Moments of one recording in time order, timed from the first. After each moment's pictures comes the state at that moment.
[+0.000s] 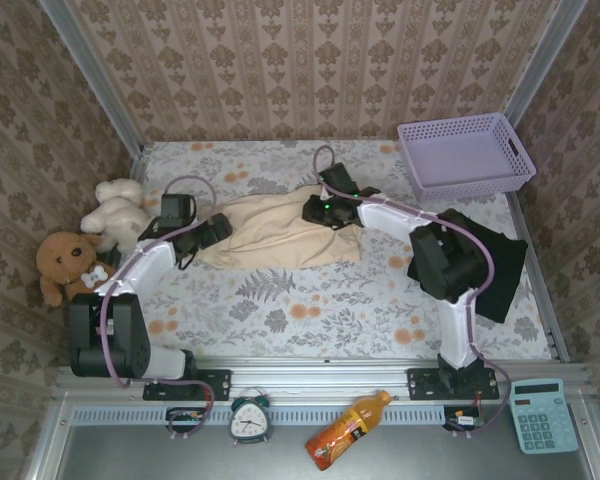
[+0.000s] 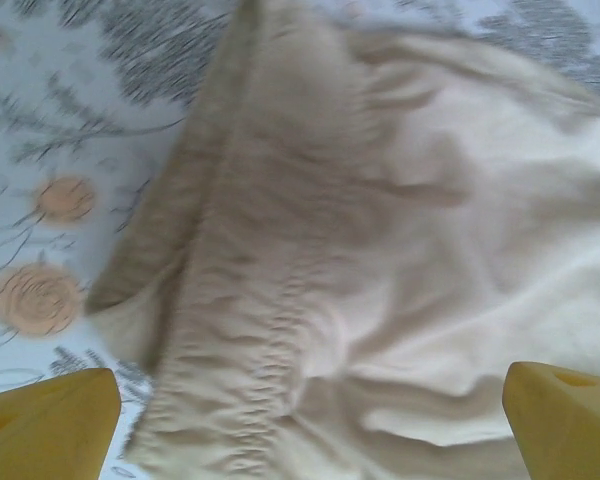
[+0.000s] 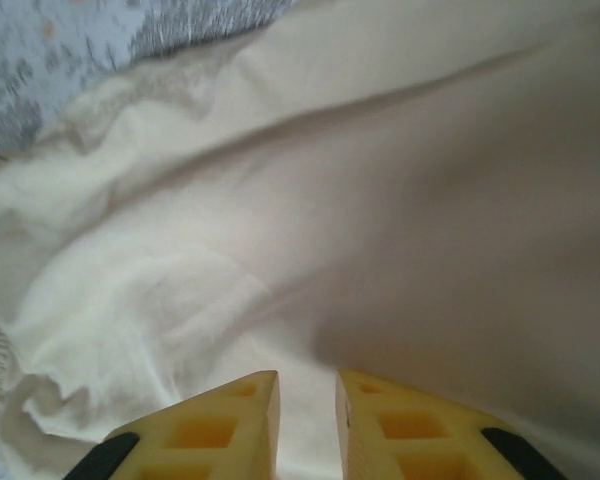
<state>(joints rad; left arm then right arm) -0.07 1.38 0.81 -0.36 0.13 -0.47 0.52 2.08 1.51 -0.30 -0.22 0.66</state>
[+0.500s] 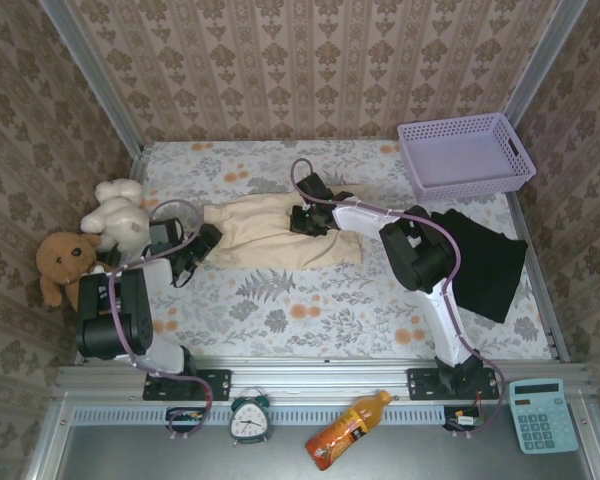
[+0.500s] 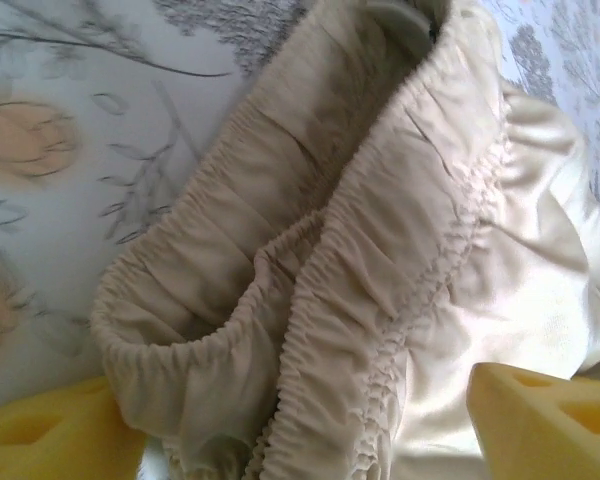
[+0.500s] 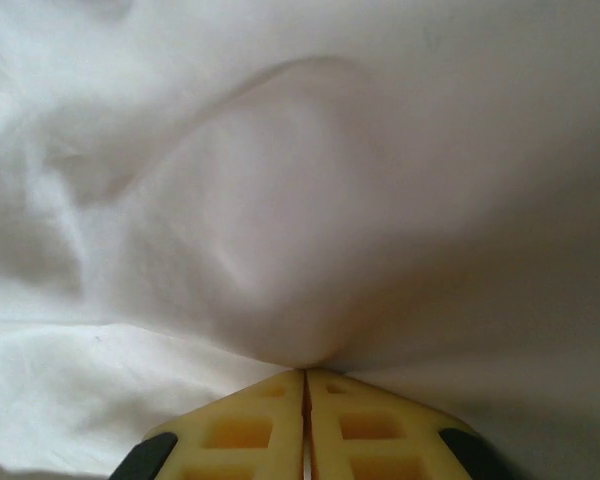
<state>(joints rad) 0.06 1.53 0.57 0.17 0.39 -0.70 0.58 2.27 1.67 -0.37 -0.16 0.70</state>
